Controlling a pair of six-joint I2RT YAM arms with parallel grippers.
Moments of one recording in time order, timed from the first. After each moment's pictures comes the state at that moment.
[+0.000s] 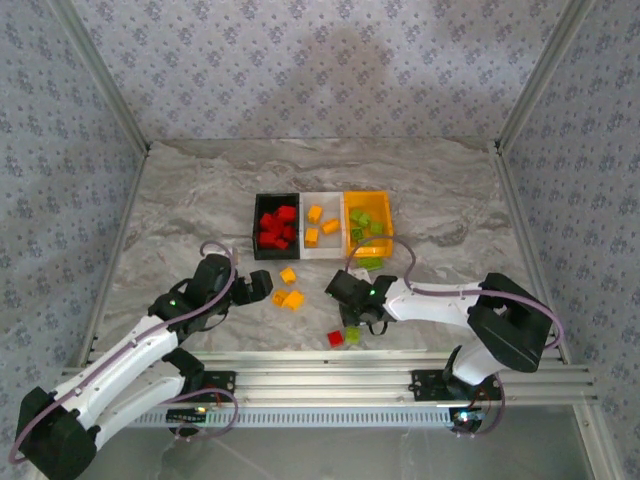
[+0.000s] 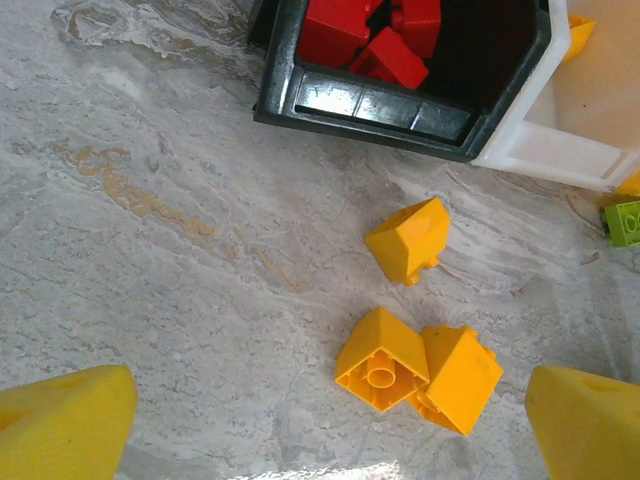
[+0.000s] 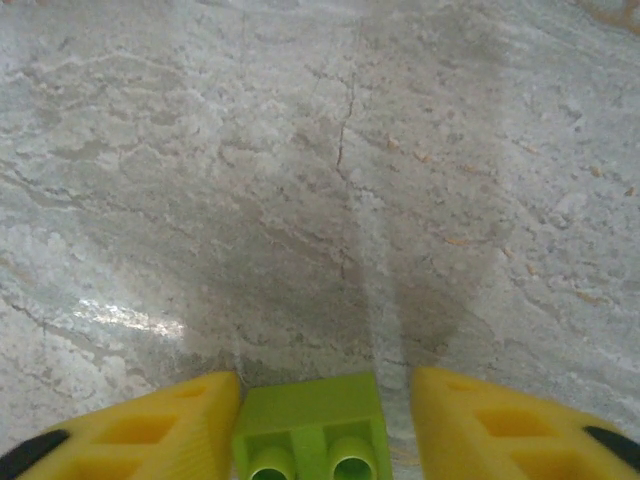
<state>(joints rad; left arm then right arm) -0.61 0.78 0.48 -0.50 -0.06 -0.74 1.02 1.51 0.75 -0.55 0.21 0.76</state>
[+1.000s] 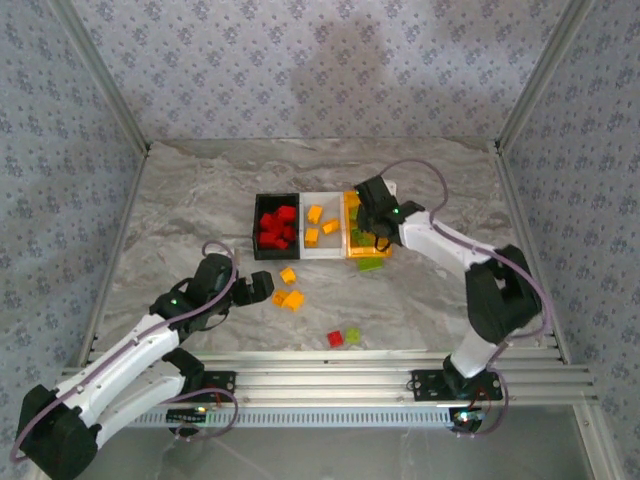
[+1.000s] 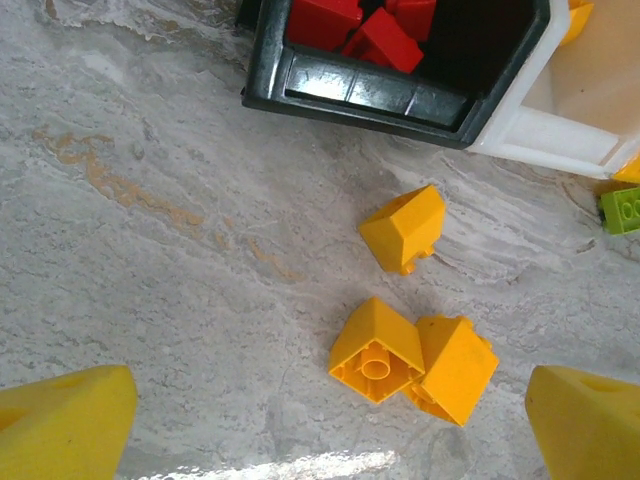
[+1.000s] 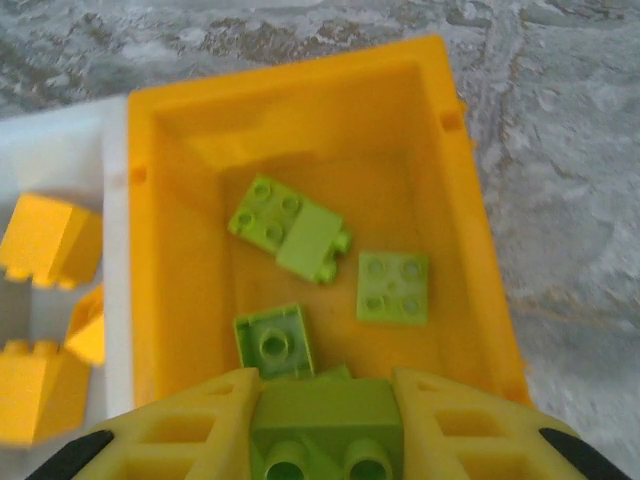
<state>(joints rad) -0.60 0.80 0.48 -0.50 -0.03 -0.73 0.54 1.69 1.22 -0.47 0.29 0.59</state>
